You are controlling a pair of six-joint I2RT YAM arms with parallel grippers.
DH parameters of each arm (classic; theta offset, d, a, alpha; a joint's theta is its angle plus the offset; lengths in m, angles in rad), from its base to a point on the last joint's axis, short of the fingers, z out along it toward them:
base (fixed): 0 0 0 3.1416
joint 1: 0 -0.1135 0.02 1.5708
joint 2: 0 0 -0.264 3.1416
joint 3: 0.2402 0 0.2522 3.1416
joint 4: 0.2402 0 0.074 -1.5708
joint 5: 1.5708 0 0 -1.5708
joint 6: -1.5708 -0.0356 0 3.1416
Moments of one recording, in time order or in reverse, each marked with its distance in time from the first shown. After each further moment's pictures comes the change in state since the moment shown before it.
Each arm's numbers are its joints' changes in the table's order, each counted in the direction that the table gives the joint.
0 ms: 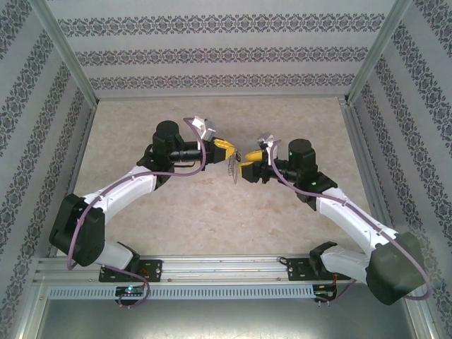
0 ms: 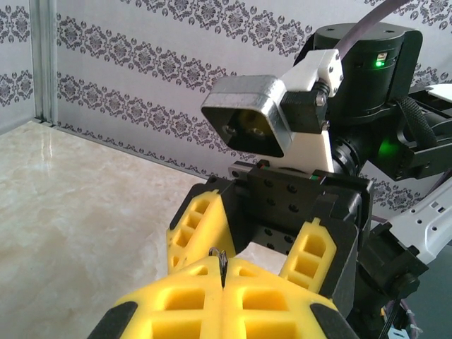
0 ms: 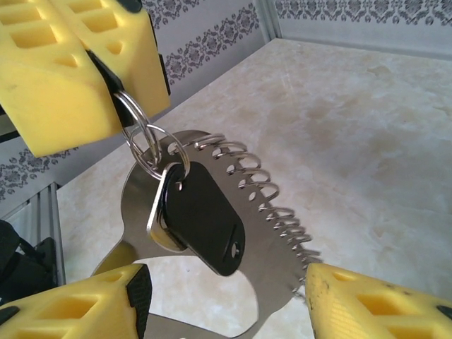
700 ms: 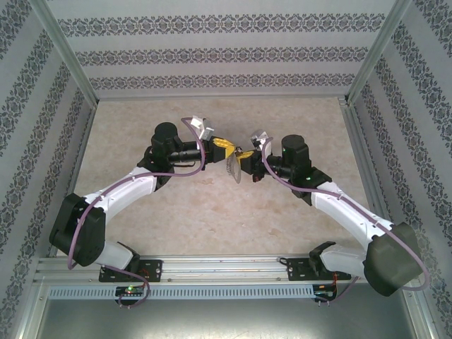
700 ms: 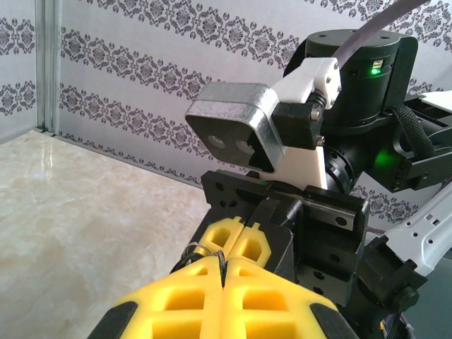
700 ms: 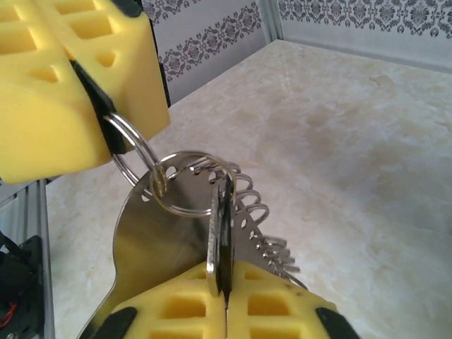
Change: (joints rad) left arm 0.000 0.000 -0.025 -0.089 -0.011 0.059; right arm -0.033 0.055 0.059 0.010 0.039 0.046
